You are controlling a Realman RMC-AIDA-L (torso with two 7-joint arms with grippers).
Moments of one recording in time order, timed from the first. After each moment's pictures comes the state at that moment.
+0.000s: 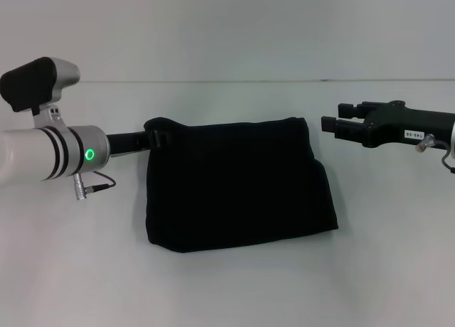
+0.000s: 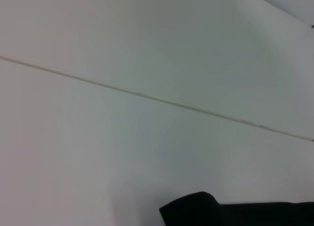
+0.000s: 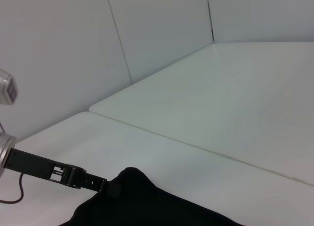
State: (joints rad) left arm -0.83 -2.12 0.58 0.39 2.28 0.71 -2.13; right arm 0.69 2.02 -0.70 -0.56 -1.97 -1.21 1.53
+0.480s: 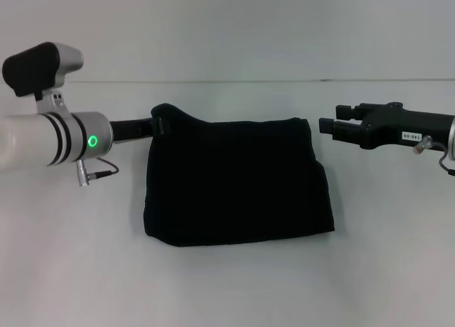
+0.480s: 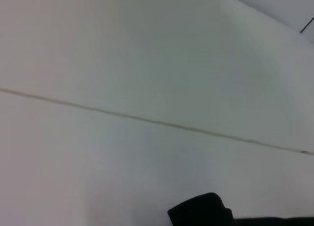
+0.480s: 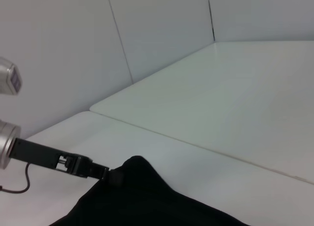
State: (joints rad) left arm -0.85 -2.11 0.57 0.39 2.27 0.72 -2.12; right arm 0.69 2.03 -0.70 -0.56 -1.97 -1.21 1.53
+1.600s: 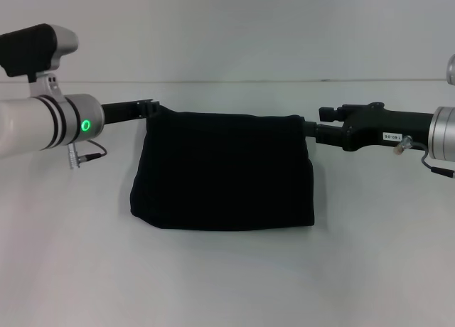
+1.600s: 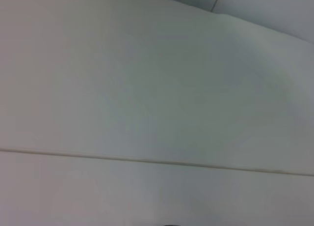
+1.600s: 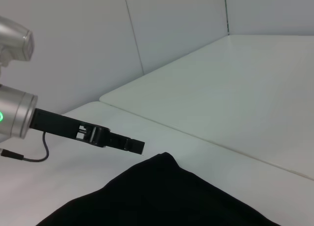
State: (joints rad) left arm -0.88 -2.10 0.57 0.40 2.27 0.62 -2.06; right arm 0.71 2.04 -0.75 -0.55 -1.97 -1.17 1.53
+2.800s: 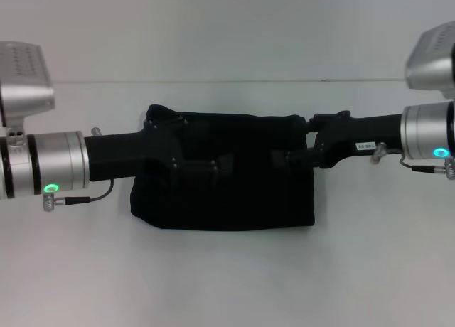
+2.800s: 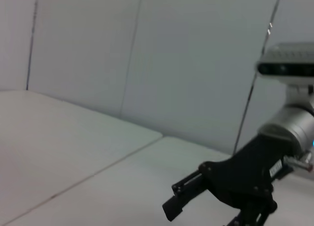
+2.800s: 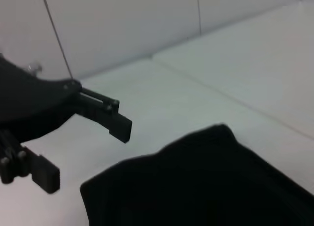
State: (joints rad) left arm -0.66 -2.15 0.55 0.71 2.09 1.53 -1.38; right arm 0.79 2.04 -0.85 -0.57 -2.08 -1.23 1.58
